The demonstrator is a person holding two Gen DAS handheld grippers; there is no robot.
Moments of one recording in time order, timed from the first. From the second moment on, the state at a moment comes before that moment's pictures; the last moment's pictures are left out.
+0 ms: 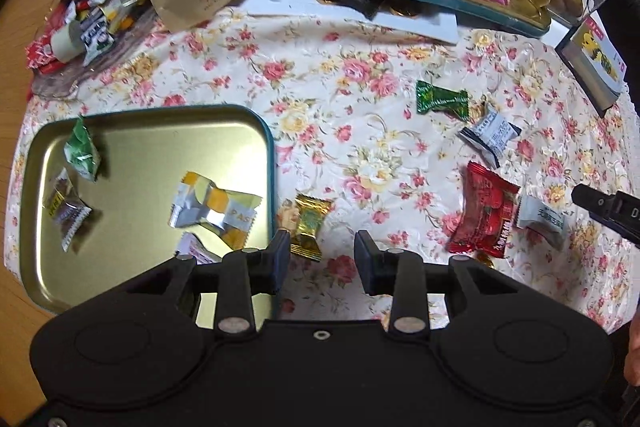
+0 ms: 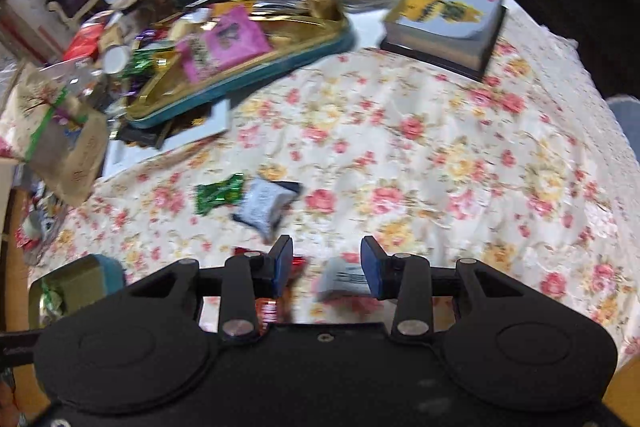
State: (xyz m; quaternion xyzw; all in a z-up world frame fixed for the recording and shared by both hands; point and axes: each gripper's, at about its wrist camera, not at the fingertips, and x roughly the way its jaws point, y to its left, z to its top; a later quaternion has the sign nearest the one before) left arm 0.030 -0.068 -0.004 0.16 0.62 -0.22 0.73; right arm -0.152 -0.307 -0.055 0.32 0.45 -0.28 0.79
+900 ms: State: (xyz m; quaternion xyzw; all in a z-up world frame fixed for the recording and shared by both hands) left arm 0.035 -0.062 -0.001 0.13 0.64 -0.22 0.73; right arm -0.160 -0.325 -0.113 0.35 0.54 -0.28 0.71
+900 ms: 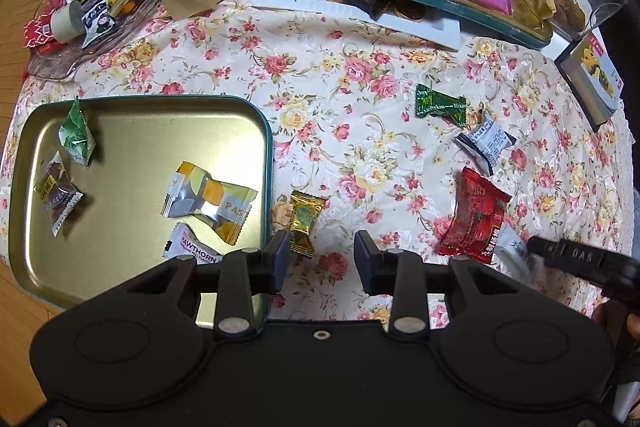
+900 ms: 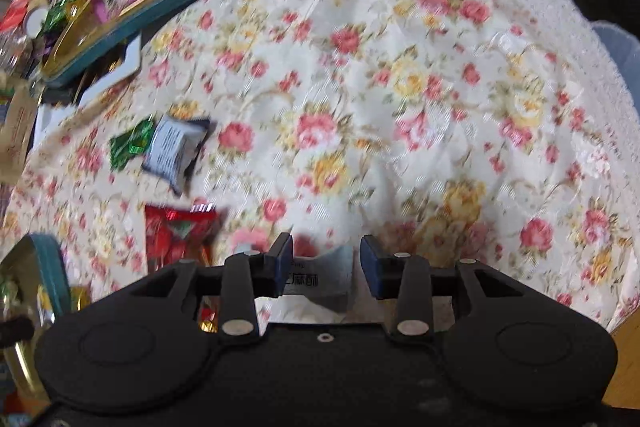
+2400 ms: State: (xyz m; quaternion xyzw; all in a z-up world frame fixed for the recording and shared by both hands) left arm 0.030 -0.077 -0.006 0.13 0.64 -0.24 0.72; right arm -0.141 -0.270 -0.121 0.19 0.53 -0.15 0.81
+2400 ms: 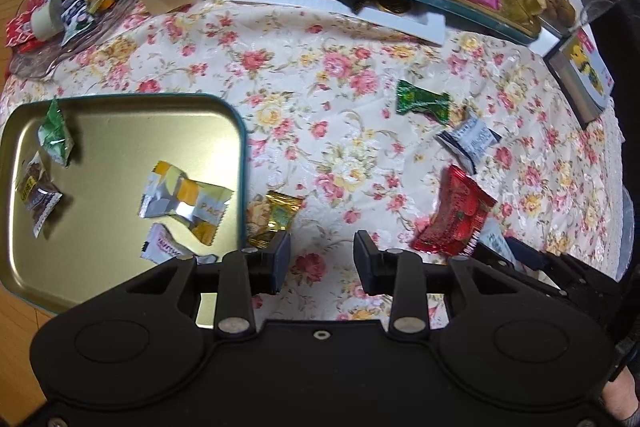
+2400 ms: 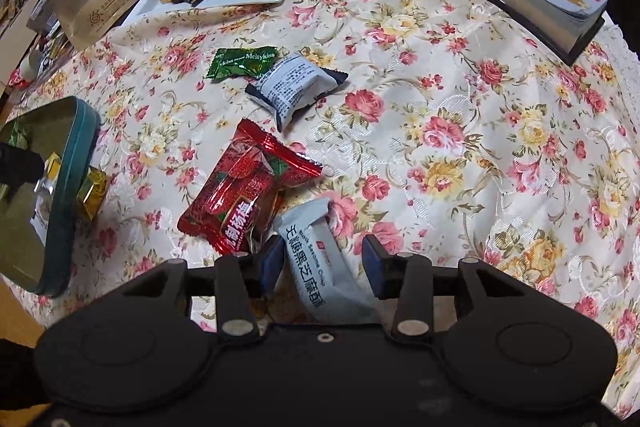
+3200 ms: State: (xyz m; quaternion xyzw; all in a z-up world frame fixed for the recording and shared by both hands) left arm -0.031 -0.175 -0.012 0.17 0.57 -0.36 0.72; right arm -0.165 -0.339 -0.072 0.31 0.46 -0.29 0.78
